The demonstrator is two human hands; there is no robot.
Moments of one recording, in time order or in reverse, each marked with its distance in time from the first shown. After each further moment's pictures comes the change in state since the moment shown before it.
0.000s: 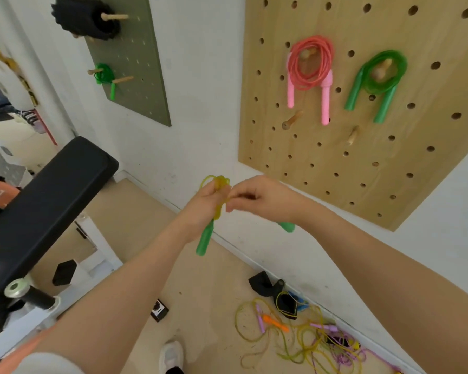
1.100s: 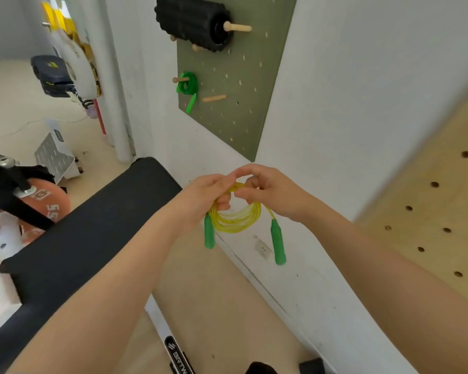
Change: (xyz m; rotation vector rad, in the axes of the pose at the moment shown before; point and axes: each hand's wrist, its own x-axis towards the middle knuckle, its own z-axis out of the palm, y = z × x) left_hand 0.187 -0.014 -0.381 -0.142 0.086 0.011; right_hand 0.441 -0.026 0.075 0.257 -0.048 -0.028
